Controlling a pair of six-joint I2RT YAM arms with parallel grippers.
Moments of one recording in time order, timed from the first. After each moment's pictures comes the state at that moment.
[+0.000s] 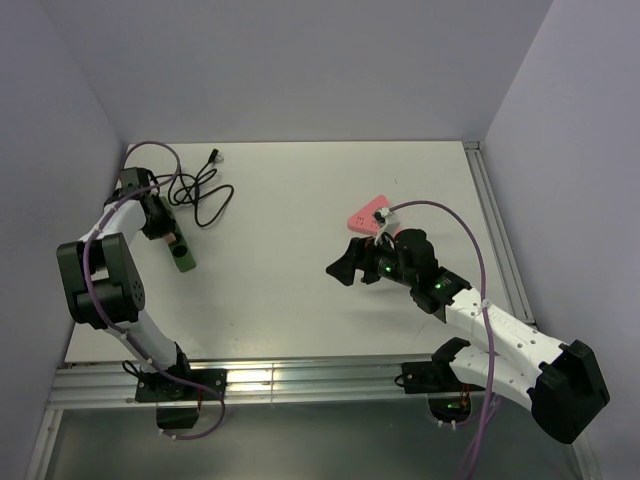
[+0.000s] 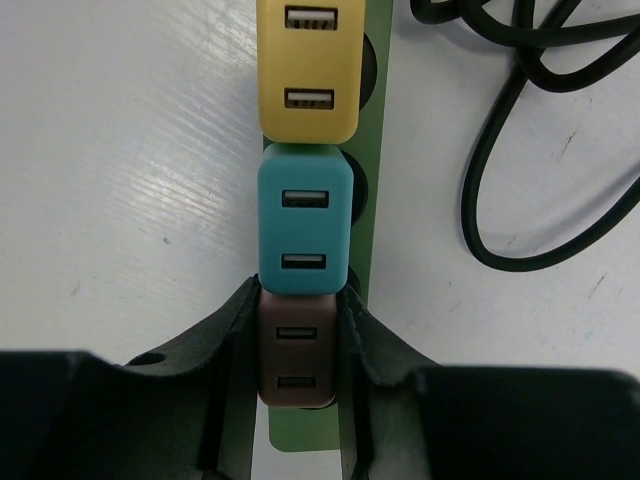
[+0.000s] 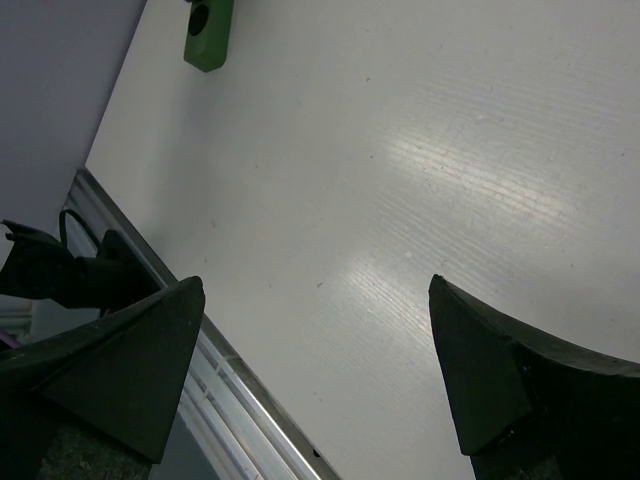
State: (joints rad) left arm 0.21 1.74 1.17 -0.46 -0.05 -0.32; right arm 0.60 0.95 0.53 0.01 -0.29 0.58
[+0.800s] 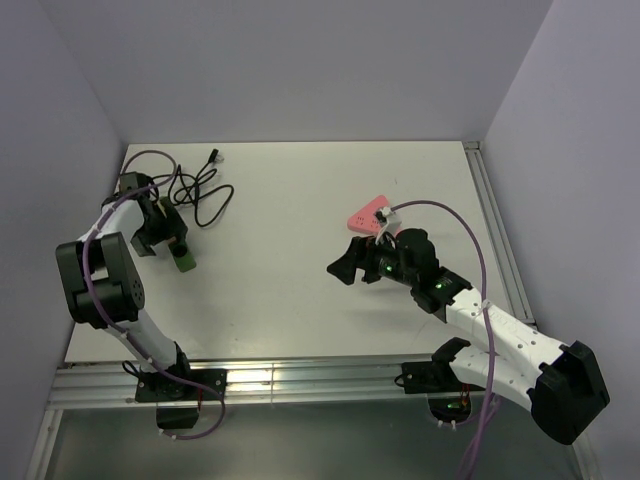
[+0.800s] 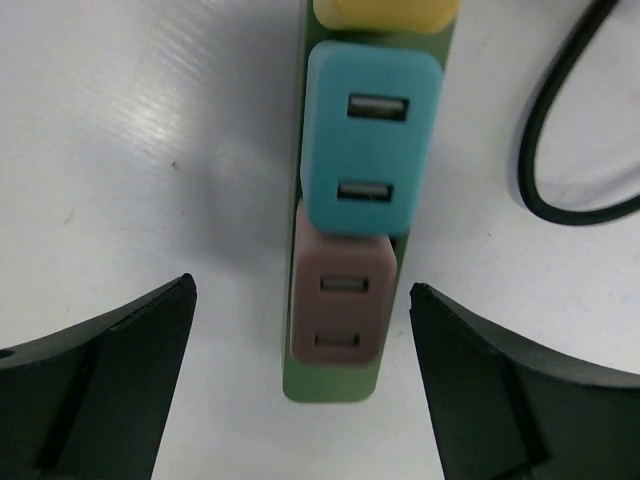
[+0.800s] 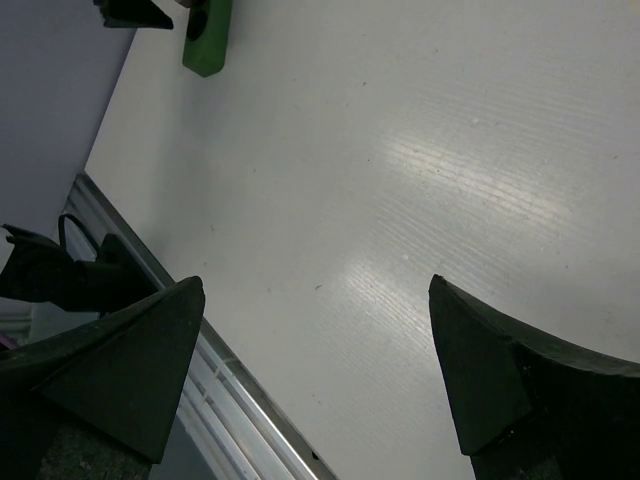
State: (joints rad) left arm 0.23 1.75 1.18 -0.58 -0.04 -0.36; right arm 0.59 0.95 0.53 0.01 -0.29 0.58
